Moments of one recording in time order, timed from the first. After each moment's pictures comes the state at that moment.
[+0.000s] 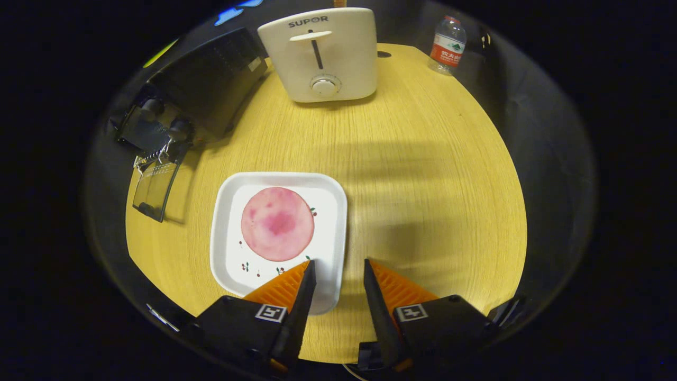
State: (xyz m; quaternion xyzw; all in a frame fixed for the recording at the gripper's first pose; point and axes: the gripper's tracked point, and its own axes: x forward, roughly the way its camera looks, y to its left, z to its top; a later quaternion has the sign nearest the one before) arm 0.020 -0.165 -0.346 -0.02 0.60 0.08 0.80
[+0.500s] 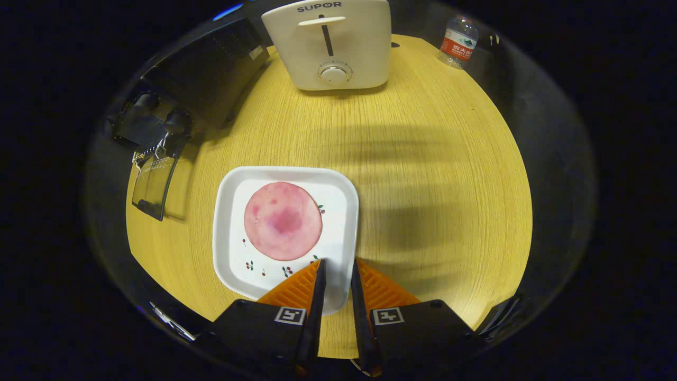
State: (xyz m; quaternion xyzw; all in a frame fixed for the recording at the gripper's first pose) arm 0.016 -0.159 -0.348 -0.01 0.63 0.08 0.77
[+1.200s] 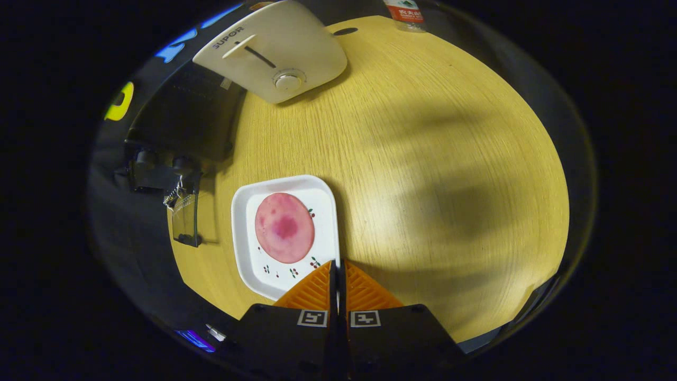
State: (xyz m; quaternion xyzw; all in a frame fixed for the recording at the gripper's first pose) arm 0.010 -0.158 -0.346 0.19 0.64 0.10 0.74
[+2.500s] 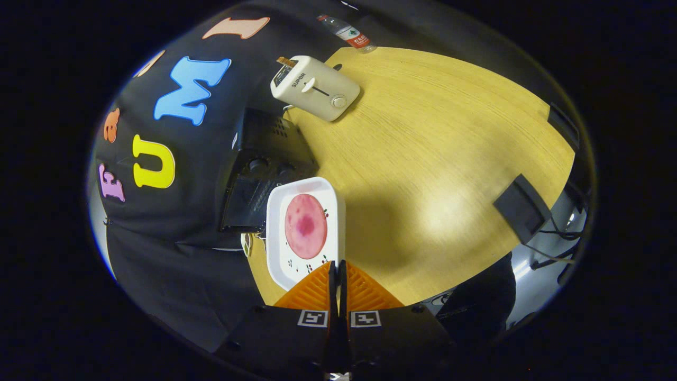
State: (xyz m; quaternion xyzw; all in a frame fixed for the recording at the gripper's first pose) arm -0.098 -0.022 -0.220 0.41 0.49 0.07 0.76
